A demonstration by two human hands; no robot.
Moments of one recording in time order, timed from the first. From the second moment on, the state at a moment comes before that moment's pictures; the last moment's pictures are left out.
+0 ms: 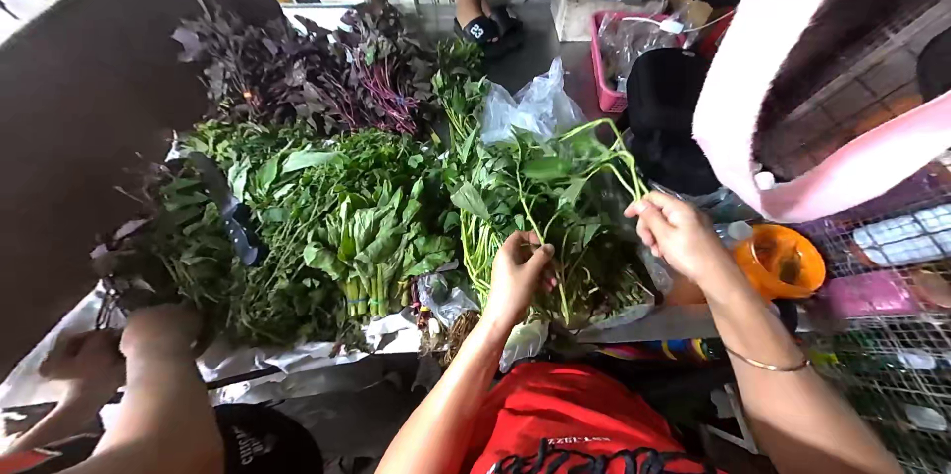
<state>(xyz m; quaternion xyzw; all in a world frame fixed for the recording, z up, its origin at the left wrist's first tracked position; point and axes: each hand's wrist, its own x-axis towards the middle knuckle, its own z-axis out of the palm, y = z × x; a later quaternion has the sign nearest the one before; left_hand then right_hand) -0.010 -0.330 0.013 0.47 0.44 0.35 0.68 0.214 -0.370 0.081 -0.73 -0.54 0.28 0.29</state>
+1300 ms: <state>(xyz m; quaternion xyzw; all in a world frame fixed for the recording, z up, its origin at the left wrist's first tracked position) 0.067 -0.222 0.033 0.88 0.24 0.38 0.18 0.220 -0.368 0.069 -0.67 -0.51 0.34 0.42</state>
